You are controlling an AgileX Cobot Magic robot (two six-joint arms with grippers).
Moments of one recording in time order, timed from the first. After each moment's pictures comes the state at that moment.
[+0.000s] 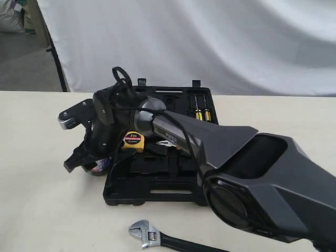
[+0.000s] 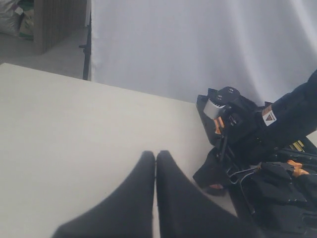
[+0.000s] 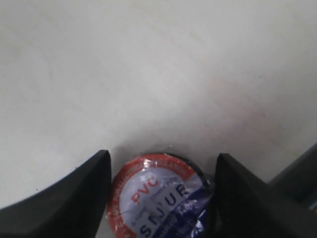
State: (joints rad) left arm 0.13 0.00 -0.01 0.02 0.10 -0.31; right arm 0.94 2.63 -2.36 0.07 0.93 -0.14
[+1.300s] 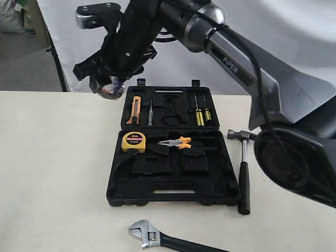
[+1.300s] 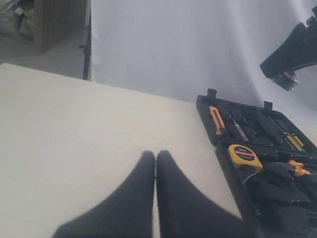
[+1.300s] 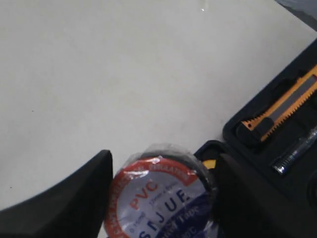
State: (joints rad) left arm 0.13 0.00 -0.01 0.02 0.10 -0.31; right arm 0.80 2.41 -2.59 0.19 1.21 -0.15
